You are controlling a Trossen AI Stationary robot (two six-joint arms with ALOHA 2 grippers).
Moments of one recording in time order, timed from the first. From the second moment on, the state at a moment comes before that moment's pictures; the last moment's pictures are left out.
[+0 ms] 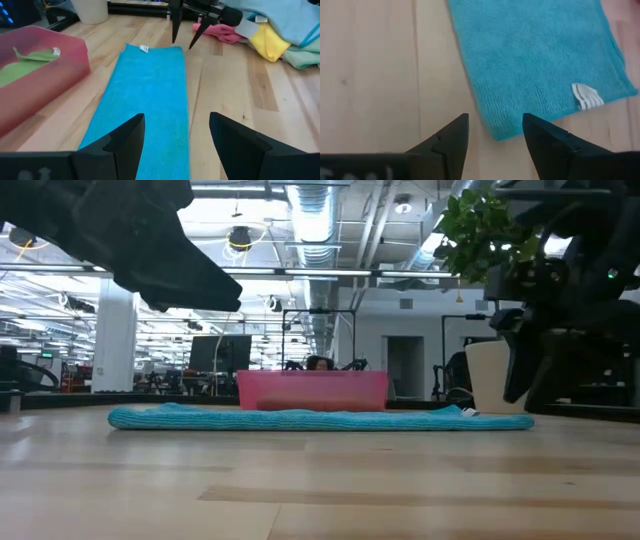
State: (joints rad) left arm -0.51 1.45 0.51 0.44 -0.70 -0.36; right arm 0.37 1.40 0.61 -0.44 0.32 0.27
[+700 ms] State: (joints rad) left arm -0.51 1.45 0.51 0.43 -0.68 -0.38; right arm 0.37 1.49 0.61 -0.45 0.31 0.26
